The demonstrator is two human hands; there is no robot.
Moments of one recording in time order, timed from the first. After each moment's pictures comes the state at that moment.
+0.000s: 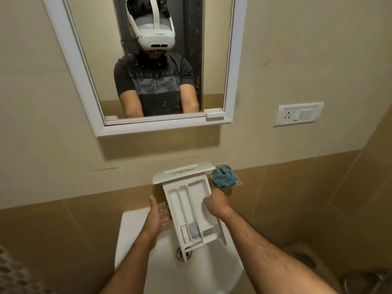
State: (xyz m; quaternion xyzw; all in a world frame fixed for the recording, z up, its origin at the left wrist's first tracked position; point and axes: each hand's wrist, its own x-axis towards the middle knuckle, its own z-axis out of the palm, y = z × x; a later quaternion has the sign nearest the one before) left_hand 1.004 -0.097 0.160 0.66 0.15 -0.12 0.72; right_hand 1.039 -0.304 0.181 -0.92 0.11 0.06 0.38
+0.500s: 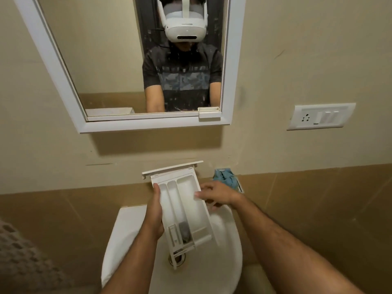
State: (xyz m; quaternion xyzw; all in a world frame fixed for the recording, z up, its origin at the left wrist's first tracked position) left_hand 1.045 -0.157 0.166 0.54 0.16 -0.06 0.82; right_hand 1.103 -0.370 0.197 -0.82 -0.09 0.24 0.50
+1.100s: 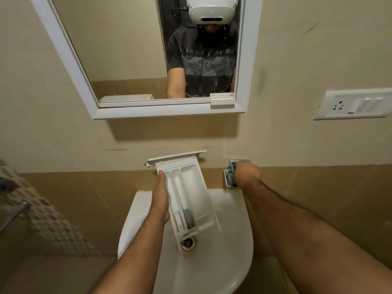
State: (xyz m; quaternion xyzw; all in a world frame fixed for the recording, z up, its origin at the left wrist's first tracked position) left_hand 1.046 -0.158 0.172 0.61 0.25 0.06 0.75; right_hand 1.167 -0.389 0.174 -1.00 0.00 0.04 0.05
